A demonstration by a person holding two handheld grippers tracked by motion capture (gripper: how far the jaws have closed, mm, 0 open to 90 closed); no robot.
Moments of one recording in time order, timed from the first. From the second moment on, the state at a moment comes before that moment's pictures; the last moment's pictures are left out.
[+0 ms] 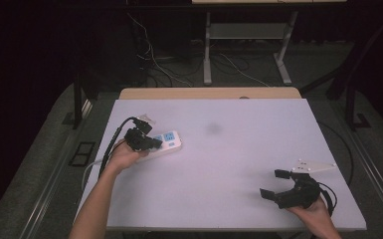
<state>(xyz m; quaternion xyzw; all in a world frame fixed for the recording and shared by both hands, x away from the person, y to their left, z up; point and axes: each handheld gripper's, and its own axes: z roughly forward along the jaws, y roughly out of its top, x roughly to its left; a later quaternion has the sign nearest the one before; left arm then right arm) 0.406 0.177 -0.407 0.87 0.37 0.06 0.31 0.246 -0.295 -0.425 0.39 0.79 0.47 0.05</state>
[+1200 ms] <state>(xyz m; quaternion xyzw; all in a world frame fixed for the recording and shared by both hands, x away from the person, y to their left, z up) 0.402 0.181 -0.413 0.85 0.39 0.06 0.34 0.245 -0.295 -0.424 0.39 0.79 0.47 0.05</state>
